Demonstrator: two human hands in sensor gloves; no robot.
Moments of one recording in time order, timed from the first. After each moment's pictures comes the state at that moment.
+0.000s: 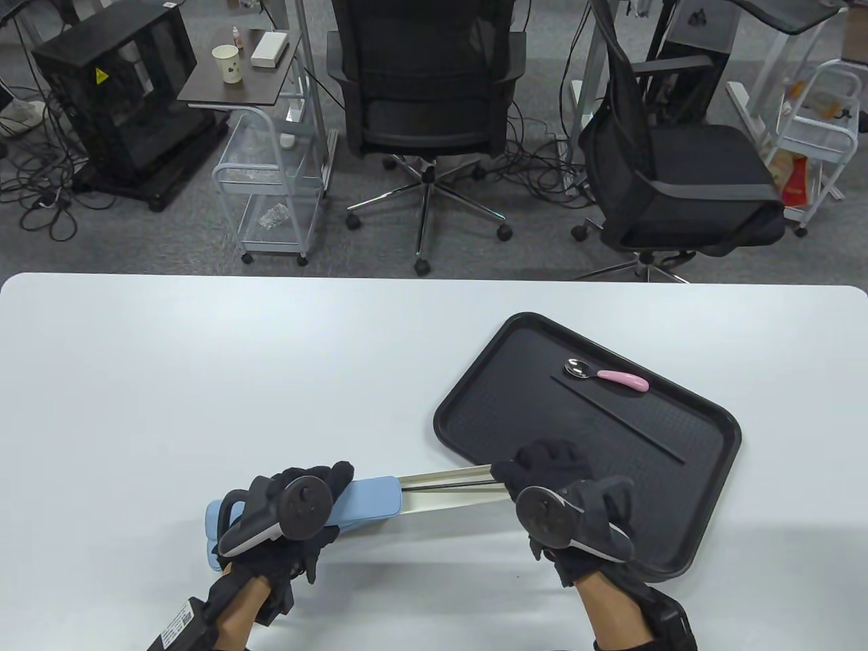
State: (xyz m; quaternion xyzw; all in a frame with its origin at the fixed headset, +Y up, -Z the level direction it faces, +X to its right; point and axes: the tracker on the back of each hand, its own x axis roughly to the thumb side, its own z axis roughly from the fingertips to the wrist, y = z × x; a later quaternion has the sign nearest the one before) left_hand -0.205 -0.726 -0.275 -0.10 -0.18 0.06 0.98; right_hand 0.112 -0.684 -0.265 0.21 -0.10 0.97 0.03
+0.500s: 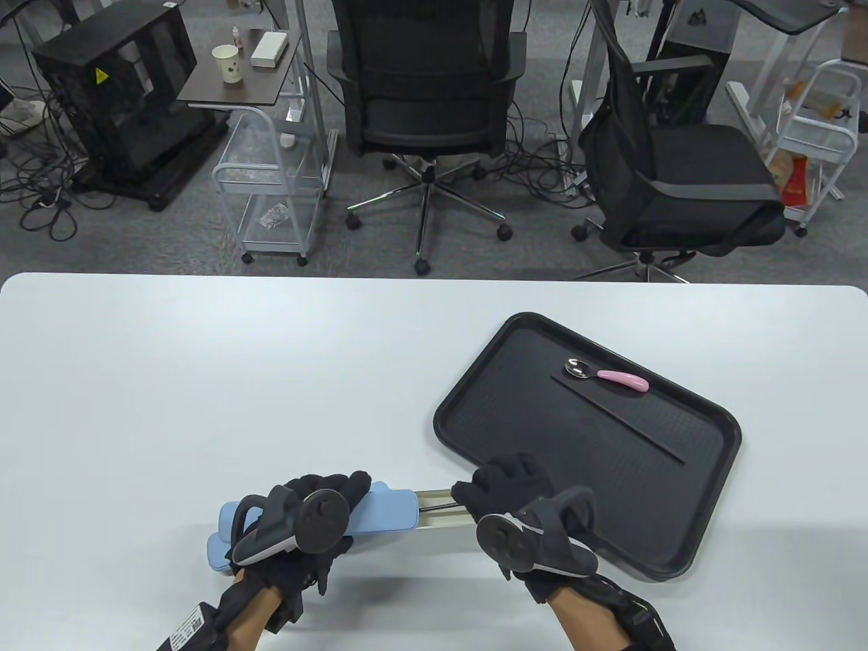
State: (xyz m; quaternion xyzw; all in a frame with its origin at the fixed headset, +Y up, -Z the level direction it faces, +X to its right) left_hand -0.188 -0.724 -0.265 -0.09 -0.21 0.05 0.97; right_hand 0.073 -0.690 -0.249 0.26 -0.10 0.96 0.02
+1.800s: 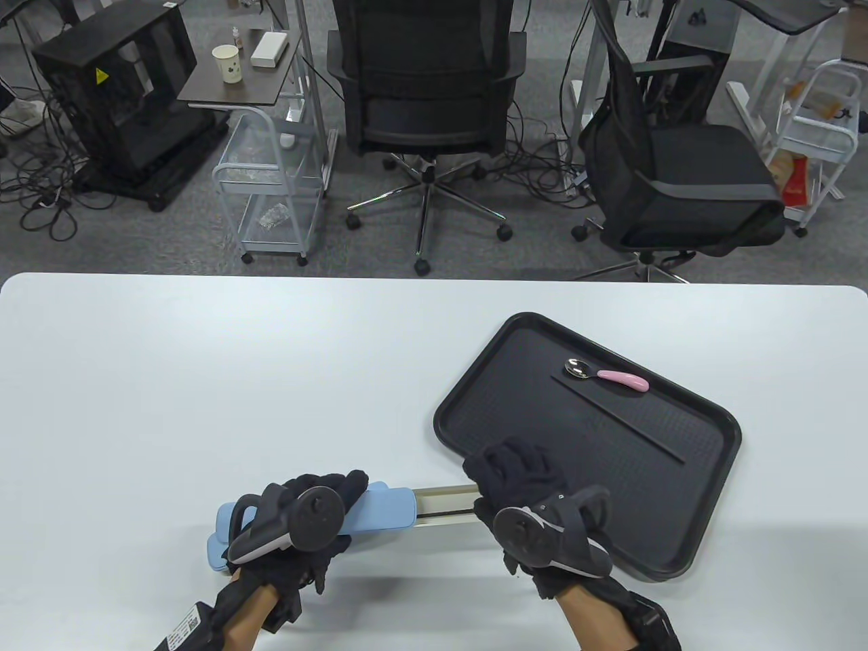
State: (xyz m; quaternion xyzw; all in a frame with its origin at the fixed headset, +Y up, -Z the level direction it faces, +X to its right) left_hand -0.192 -0.724 -0.267 -0.10 -0.21 0.06 0.97; right_hand 0.103 -0.683 -0.257 0.20 -0.13 0.97 0.06
